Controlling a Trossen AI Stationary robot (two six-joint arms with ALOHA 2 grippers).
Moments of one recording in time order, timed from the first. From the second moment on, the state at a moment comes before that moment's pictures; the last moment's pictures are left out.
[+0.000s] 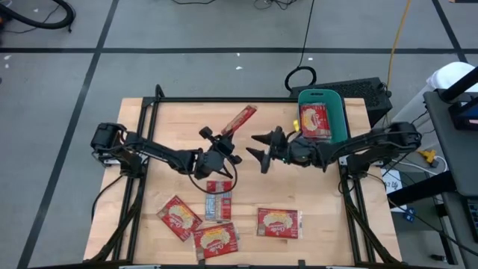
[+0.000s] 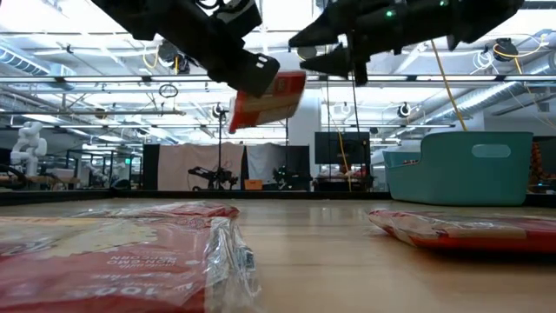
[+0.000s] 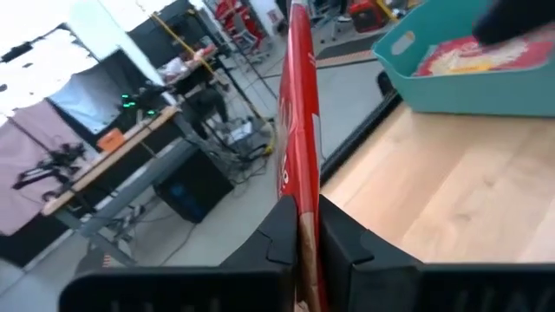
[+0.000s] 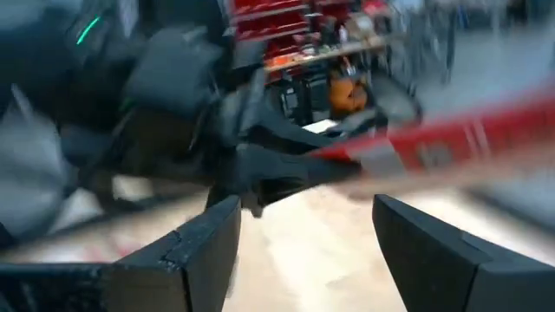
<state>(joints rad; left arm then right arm) -0.14 1.67 0.92 0.41 -1.12 0.22 0.07 1.39 0.65 0.65 0.39 0.26</state>
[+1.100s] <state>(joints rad) -0.01 1.68 0.92 0.48 -1.08 0.51 -0.25 1.43 0.73 0.63 0.27 1.00</state>
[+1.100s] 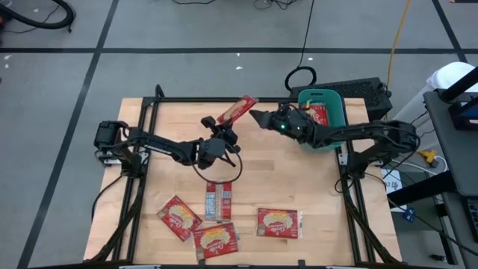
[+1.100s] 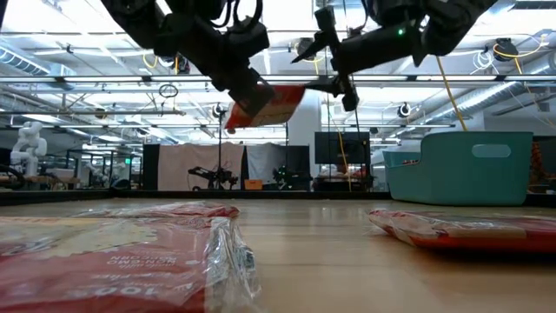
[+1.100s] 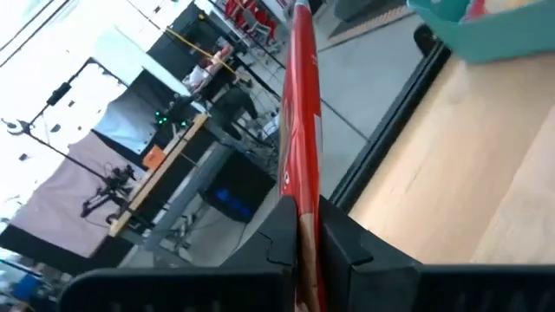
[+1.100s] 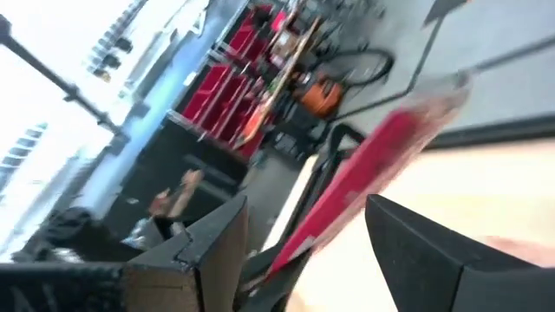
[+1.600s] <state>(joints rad) 0.02 1.68 0.92 0.59 -1.03 0.89 -0.32 1.55 0.73 0.86 0.20 1.13</state>
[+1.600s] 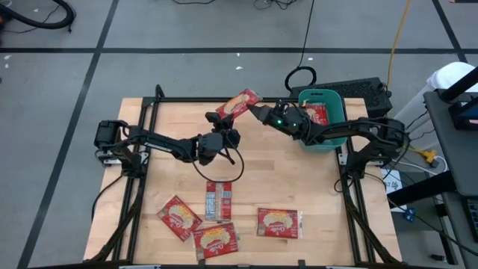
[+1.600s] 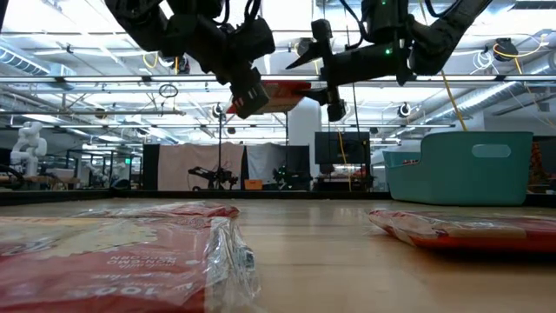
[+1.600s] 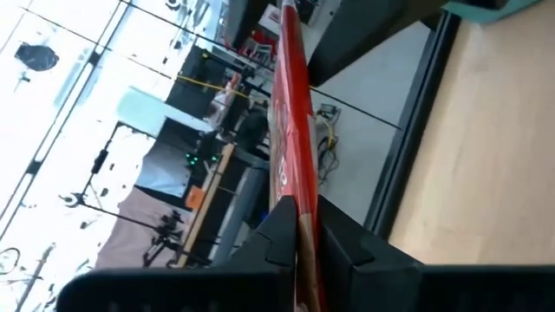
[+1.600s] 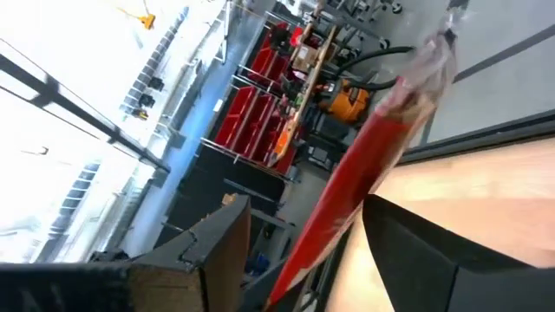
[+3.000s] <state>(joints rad) -0.14 1.68 0.92 0.33 -1.16 0.44 -0.50 1.36 0.73 0.48 -0.14 0.66</state>
